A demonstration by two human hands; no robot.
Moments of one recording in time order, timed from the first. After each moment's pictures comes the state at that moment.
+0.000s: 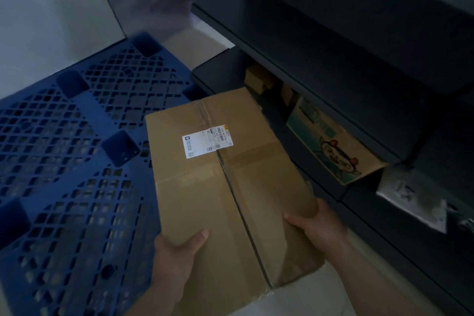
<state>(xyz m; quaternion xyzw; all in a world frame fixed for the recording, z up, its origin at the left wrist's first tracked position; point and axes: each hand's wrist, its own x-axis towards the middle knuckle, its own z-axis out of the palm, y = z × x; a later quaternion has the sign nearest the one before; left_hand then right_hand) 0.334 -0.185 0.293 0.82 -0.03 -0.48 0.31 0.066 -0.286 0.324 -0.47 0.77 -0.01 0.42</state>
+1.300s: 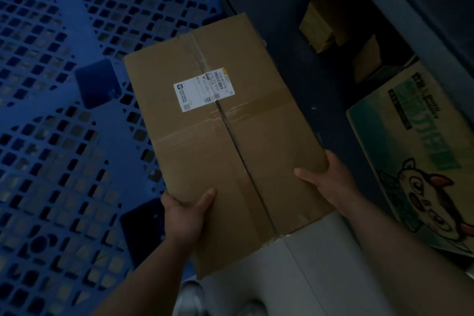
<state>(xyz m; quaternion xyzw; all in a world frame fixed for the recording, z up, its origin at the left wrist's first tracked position) 0.290 -0.321 0.113 0.81 0.03 -0.44 0.40 0.079 -0.508 0.118 -0.54 0.66 0.00 0.51</state>
